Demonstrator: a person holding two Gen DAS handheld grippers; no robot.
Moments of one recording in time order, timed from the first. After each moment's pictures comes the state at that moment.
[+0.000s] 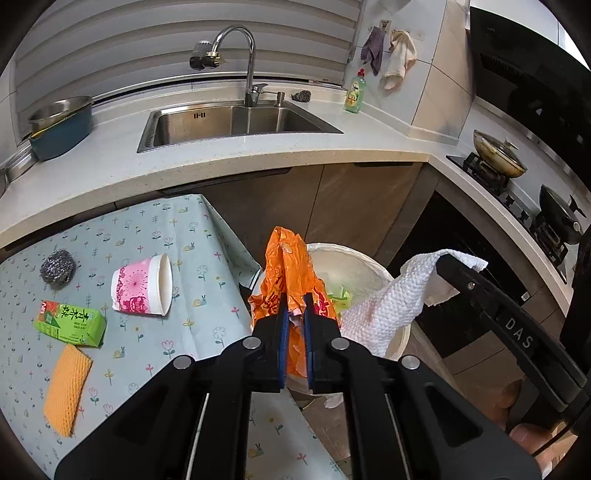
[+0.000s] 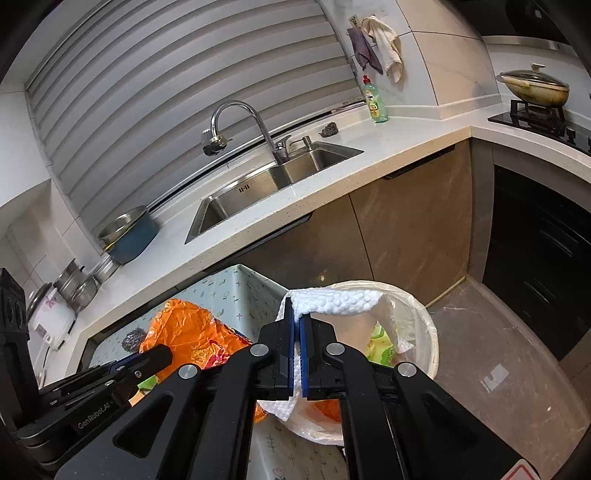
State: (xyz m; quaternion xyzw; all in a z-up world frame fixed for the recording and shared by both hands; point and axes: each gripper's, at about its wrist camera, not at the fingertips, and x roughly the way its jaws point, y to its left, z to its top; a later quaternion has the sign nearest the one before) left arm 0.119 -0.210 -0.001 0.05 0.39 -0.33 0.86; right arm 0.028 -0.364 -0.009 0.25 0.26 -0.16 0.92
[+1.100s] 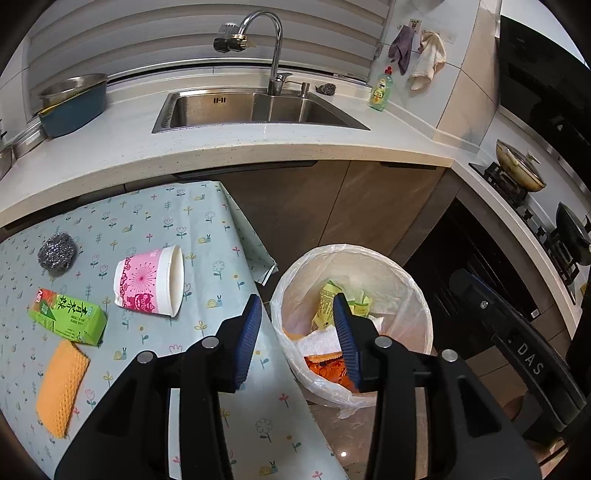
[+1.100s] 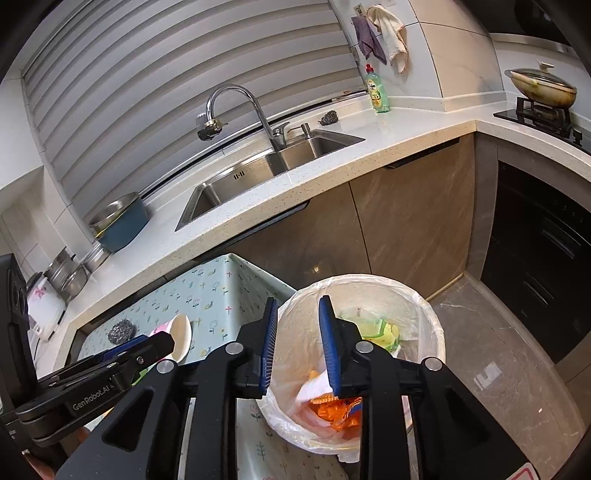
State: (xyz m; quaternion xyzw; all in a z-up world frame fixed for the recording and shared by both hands) left arm 0.150 -0.198 -0.019 0.03 0.41 -0.29 0.86; right arm 0.054 -0.361 -0.026 0.24 0.28 -0.16 0.92
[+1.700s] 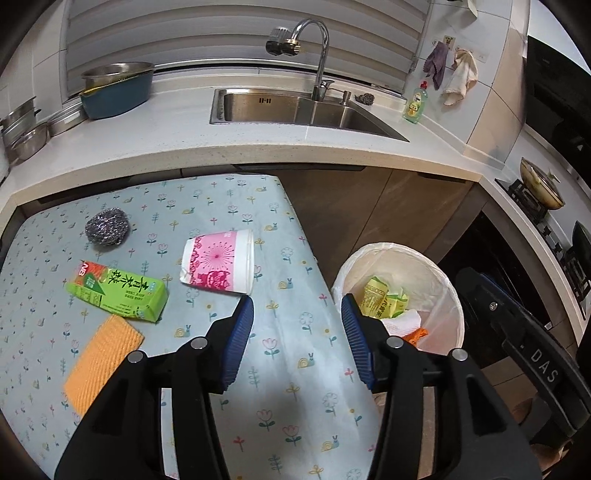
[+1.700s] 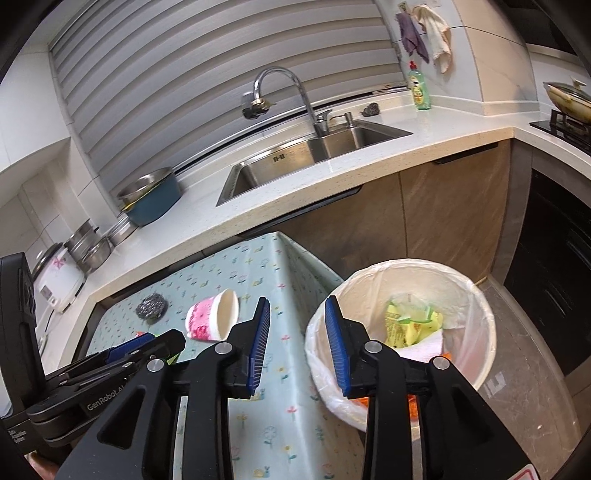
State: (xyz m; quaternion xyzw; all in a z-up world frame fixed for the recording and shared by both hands) left arm 0.152 -0.121 -0.022 0.01 0.41 -0.24 0.88; right arm 0.075 -0.293 -0.021 0.22 0.30 -0.10 0.92
